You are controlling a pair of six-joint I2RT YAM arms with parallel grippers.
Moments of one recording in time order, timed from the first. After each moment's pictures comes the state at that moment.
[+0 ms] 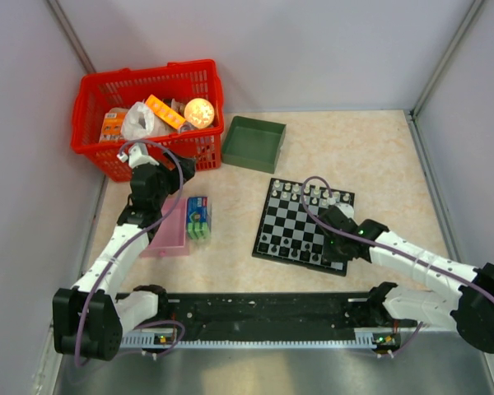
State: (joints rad) left arm -0.13 1.08 0.68 0.12 -0.04 -0.75; right arm 0.75 1.07 0.62 -0.75 0.21 0.78
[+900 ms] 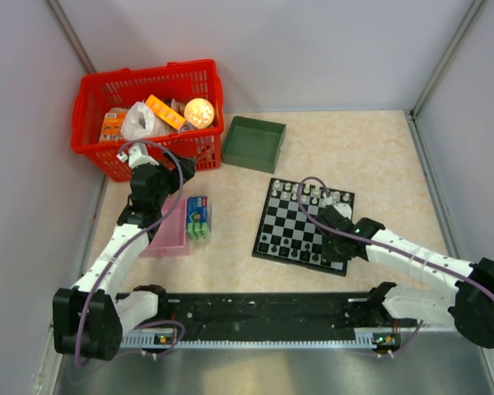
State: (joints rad) left arm -0.13 1.08 0.68 0.12 -0.04 -0.75; right arm 0.77 1.10 0.64 -0.77 0.23 0.78
